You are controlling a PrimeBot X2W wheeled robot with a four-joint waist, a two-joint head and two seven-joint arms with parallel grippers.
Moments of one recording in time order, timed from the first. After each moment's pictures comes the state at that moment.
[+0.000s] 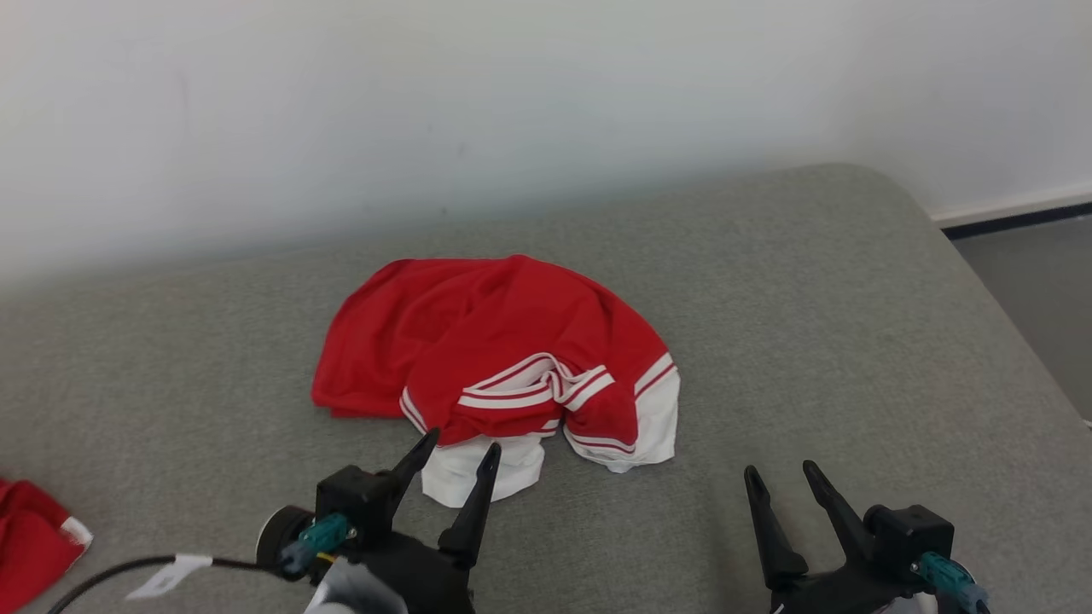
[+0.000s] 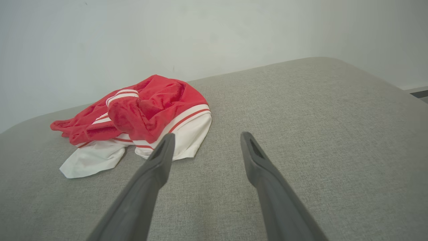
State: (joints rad) left arm -0.24 0.15 -0.40 0.30 -0.38 -0.13 -0.09; right arm -0.05 -0.08 0.11 0.29 0.25 0.13 -0.12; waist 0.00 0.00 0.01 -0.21
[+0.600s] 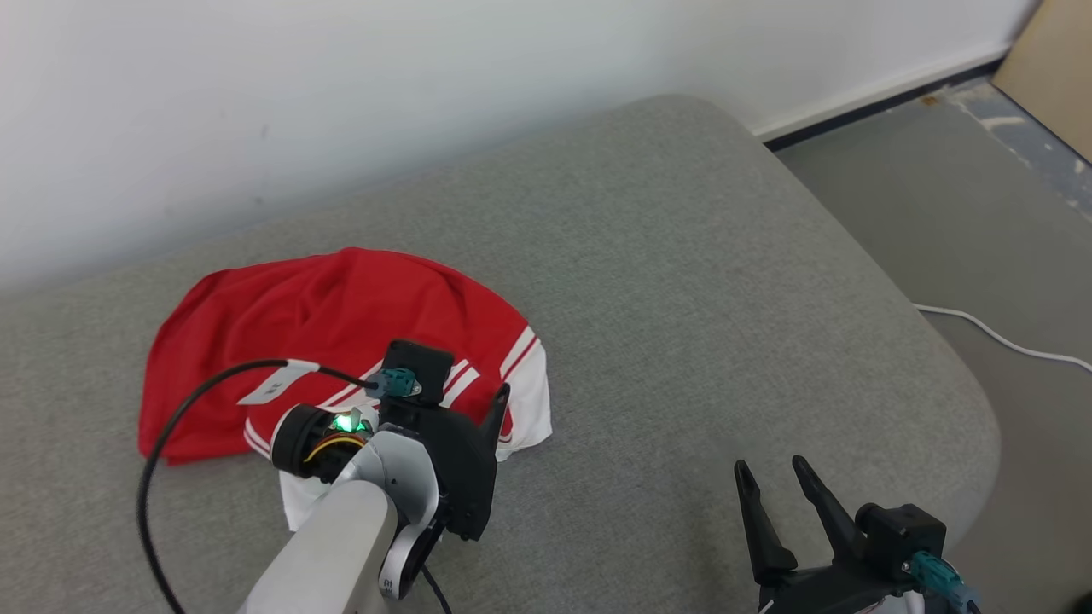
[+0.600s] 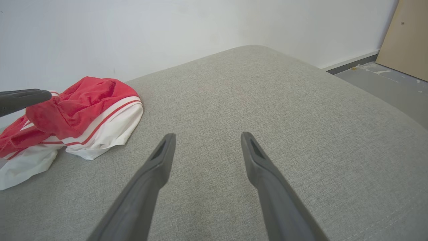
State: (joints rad) left arm -0.56 0.13 -0.52 0.49 -0.41 -0.05 0.25; right arm -0.07 -0.06 0.12 0.32 0.27 0.13 -0.16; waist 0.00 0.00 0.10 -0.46
